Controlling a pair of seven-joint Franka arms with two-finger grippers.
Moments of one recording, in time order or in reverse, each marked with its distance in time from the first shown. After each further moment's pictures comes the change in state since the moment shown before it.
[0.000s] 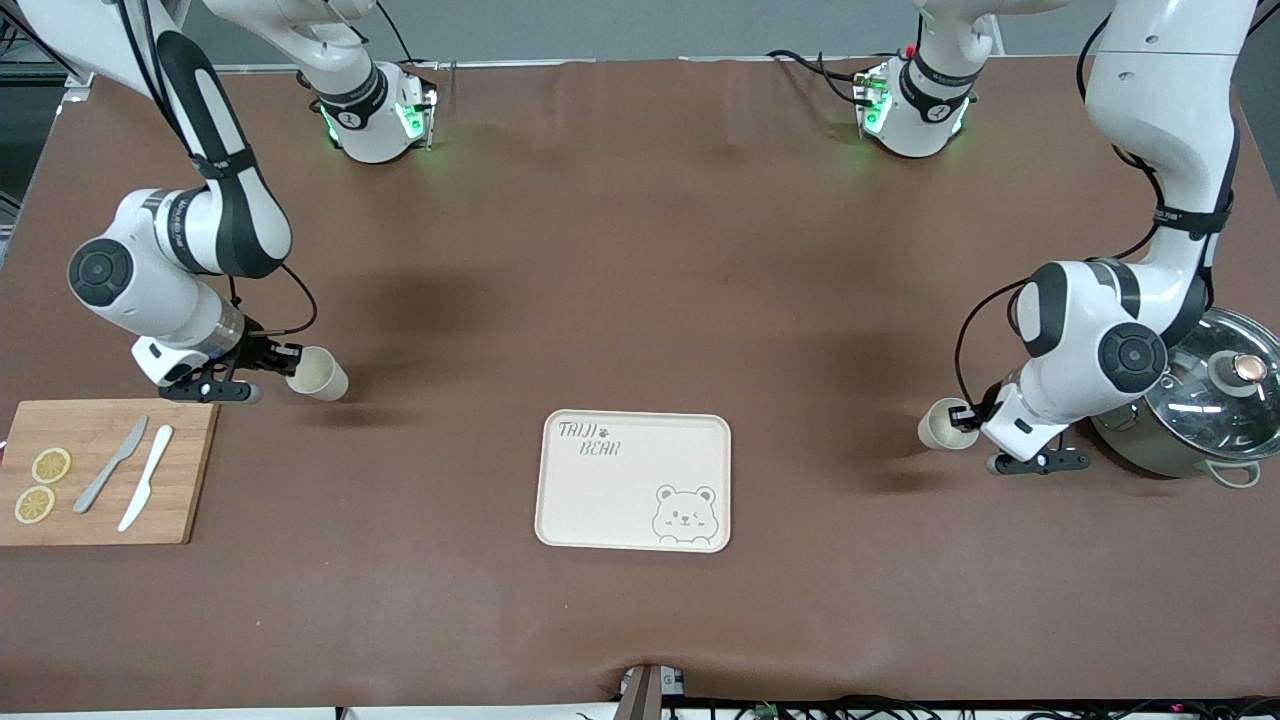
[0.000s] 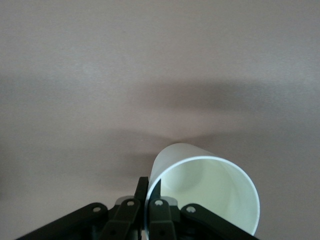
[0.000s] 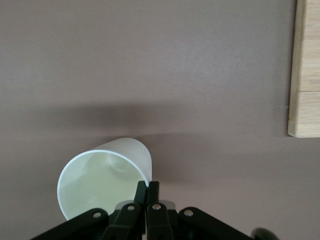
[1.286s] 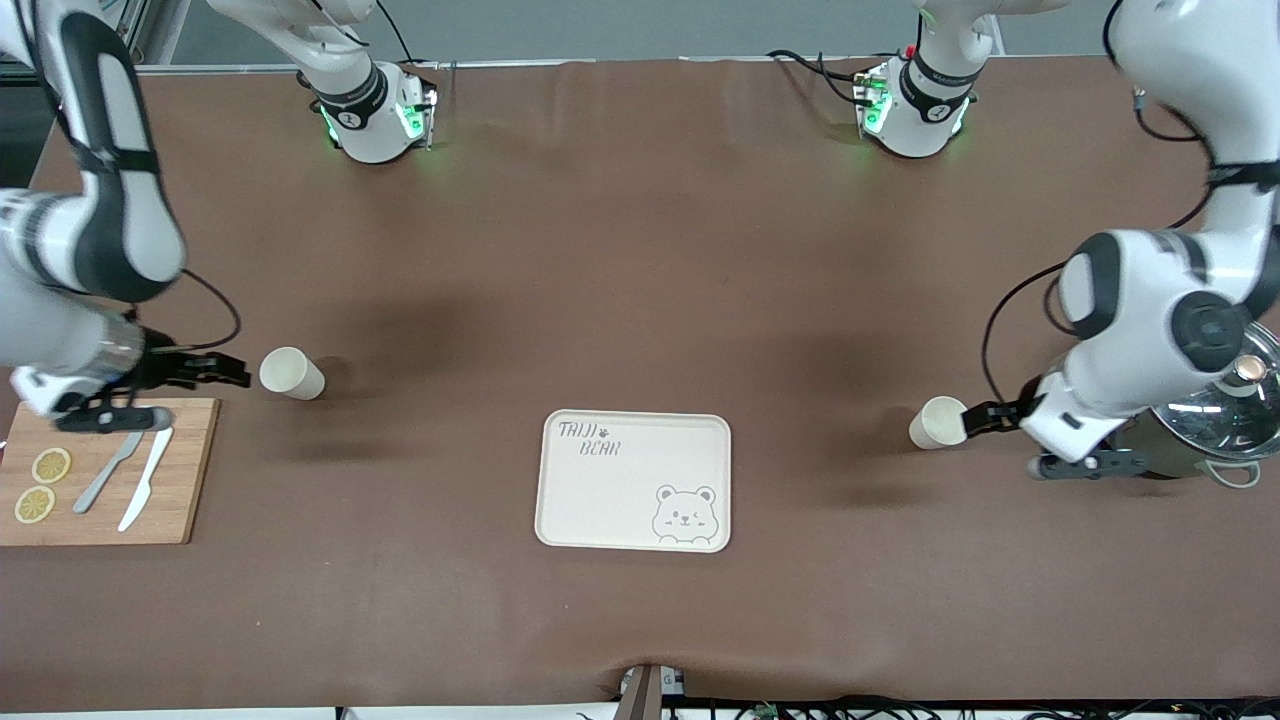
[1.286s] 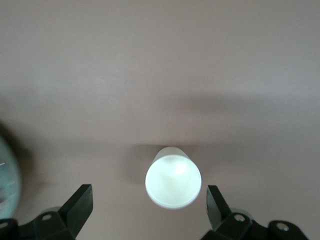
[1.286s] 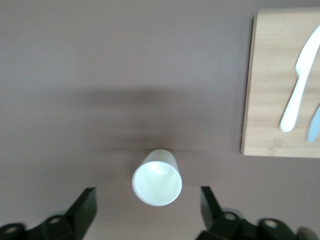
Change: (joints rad) left arm 0.004 -0.114 -0.005 0.211 0.000 -0.279 0.001; right arm -0.061 0.036 0.024 0.498 0.056 -0.517 -0.102
